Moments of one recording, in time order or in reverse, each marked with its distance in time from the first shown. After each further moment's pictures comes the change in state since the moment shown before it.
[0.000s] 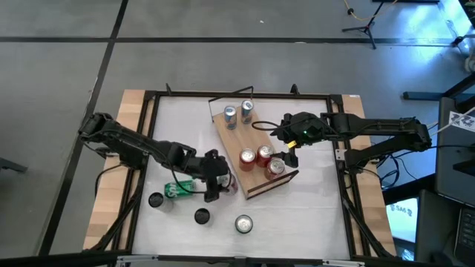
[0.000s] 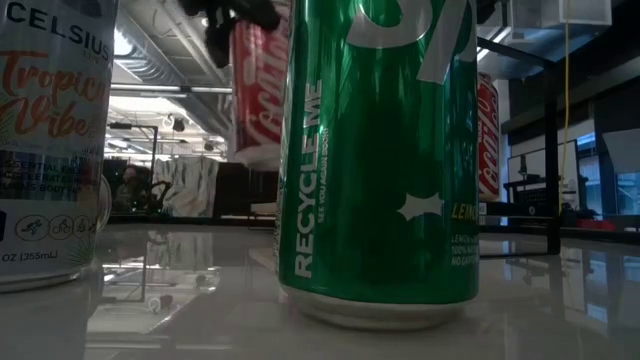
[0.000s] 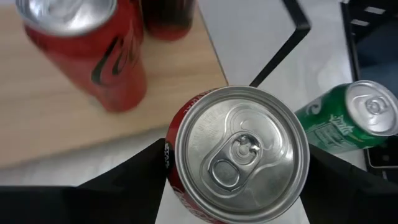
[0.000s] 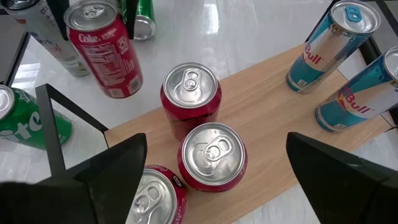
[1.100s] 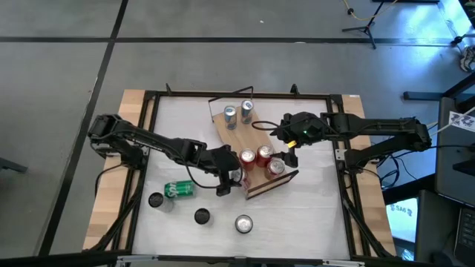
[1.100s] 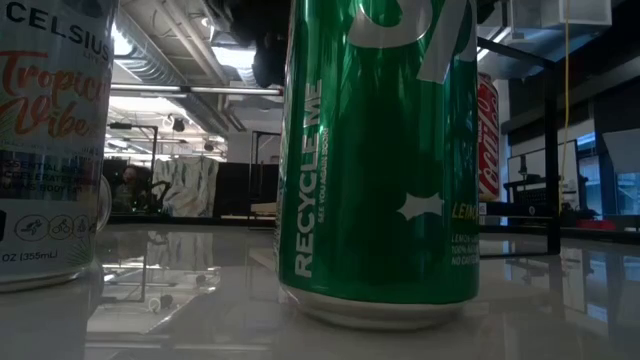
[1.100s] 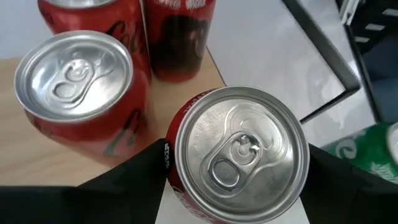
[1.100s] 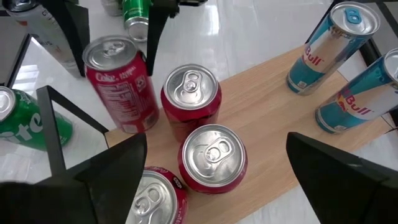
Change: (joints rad) left arm 0.100 0.103 0.013 0.177 0.065 0.142; right arm 0.000 0.000 0.000 0.006 0.000 0.000
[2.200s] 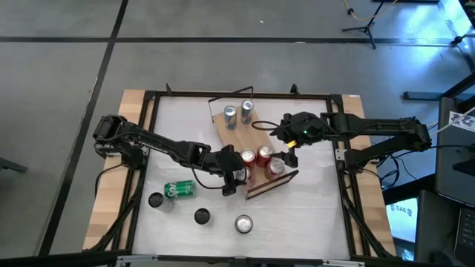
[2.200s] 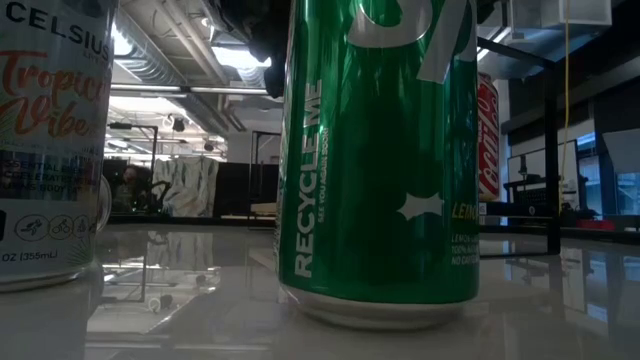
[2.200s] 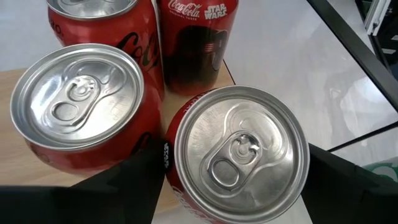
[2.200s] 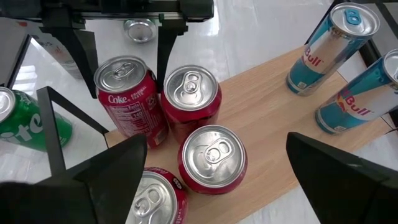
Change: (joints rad) left arm 0.002 0.060 0.002 0.081 -0.070 -0.001; right arm 0.000 0.000 0.000 0.002 0.000 0.000
